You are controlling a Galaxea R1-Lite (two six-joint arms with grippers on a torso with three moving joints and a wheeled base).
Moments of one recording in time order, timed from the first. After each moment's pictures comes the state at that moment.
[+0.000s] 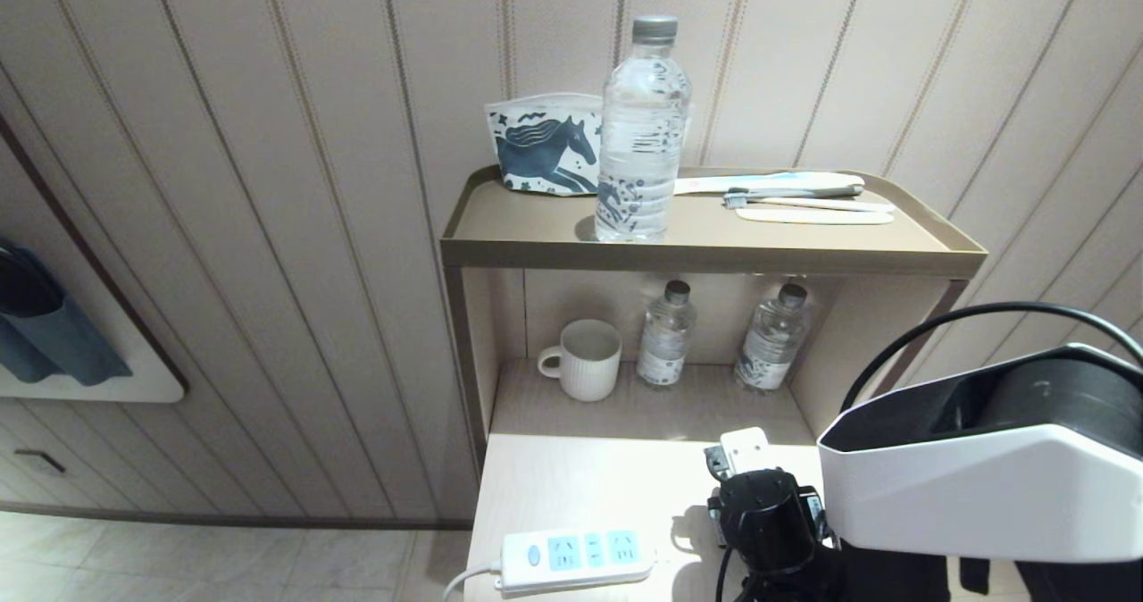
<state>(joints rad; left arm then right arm) -0.01 0.00 -0.01 0.03 -0.02 0.03 0.64 2.33 -0.36 -1.41 -0.80 0.06</state>
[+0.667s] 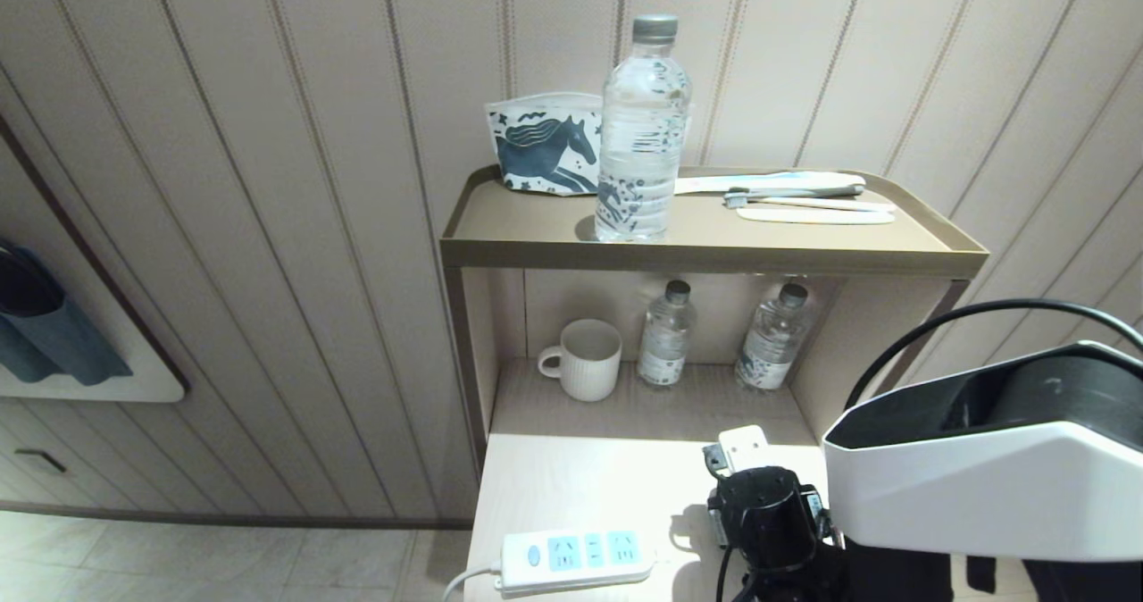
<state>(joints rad) -0.01 0.00 -0.01 0.03 -0.02 0.03 0.64 2.31 -0.36 -1.41 -0.81 0.03</state>
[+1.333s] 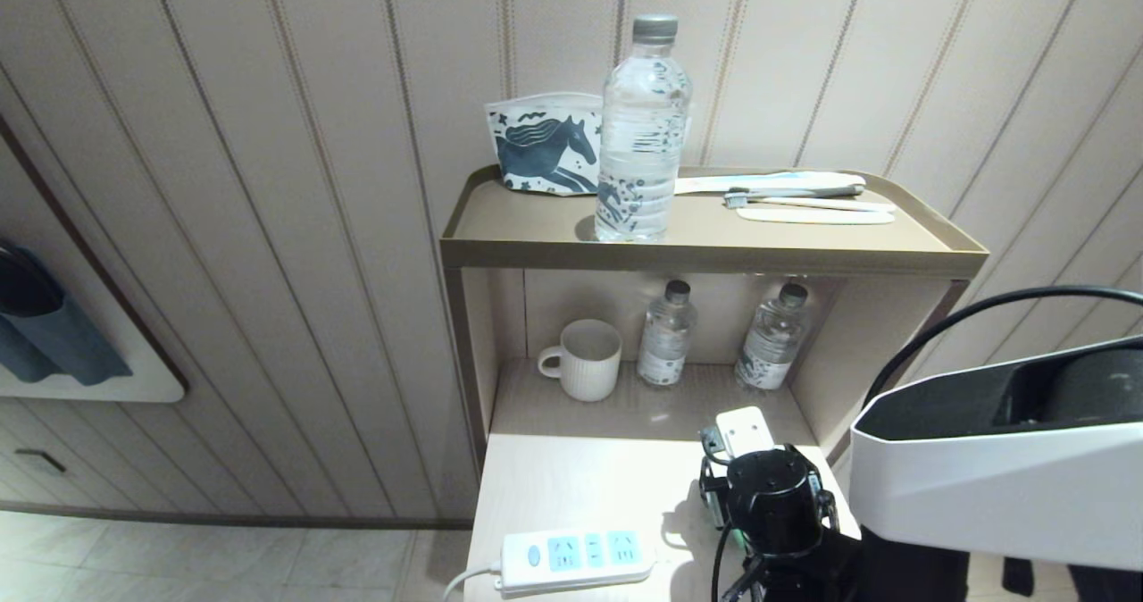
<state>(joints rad) -0.01 0.00 -0.01 0.03 -0.02 0.03 0.65 2.24 -0.38 -1.42 -0.80 -0.03</state>
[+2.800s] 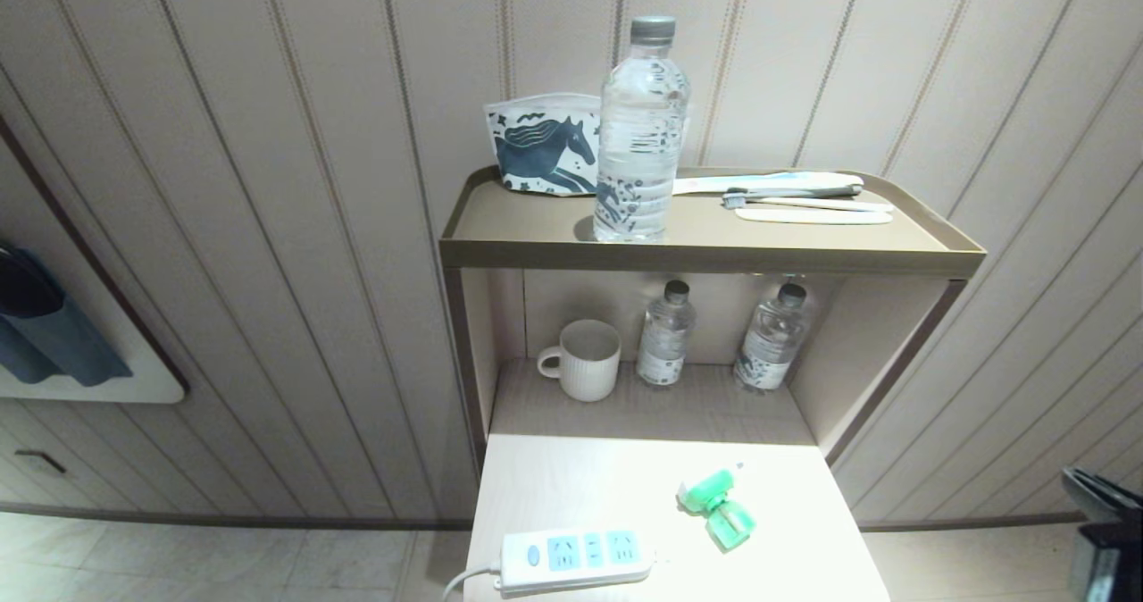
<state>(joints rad) -0.01 0.00 -0.01 0.03 -0.02 0.03 0.35 0.85 -0.24 -0.31 -0.56 -0.04</state>
